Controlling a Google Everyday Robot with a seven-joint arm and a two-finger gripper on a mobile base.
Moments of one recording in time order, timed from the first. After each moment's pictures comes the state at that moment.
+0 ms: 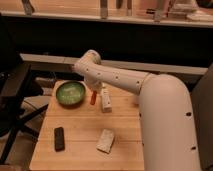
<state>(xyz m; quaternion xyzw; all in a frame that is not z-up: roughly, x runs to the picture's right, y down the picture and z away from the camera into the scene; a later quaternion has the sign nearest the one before) -0.043 0.009 0.867 -0.23 -0.10 -0.53 0.81</state>
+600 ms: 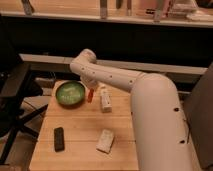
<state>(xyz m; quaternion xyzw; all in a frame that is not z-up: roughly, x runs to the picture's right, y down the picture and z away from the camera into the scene) -0.071 -0.002 0.882 -0.22 -0.09 -0.53 0.82</state>
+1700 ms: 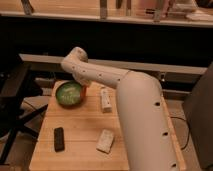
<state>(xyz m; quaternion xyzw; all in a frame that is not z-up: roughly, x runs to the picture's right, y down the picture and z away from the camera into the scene) -0.111 -0.031 0.900 -0.19 -0.07 -0.53 0.82</state>
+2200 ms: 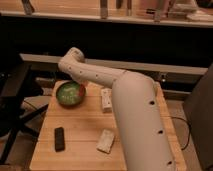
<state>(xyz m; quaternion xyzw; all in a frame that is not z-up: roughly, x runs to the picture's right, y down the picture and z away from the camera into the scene) -0.122 -0.037 0.907 -0.17 -0.07 -0.54 0.82</state>
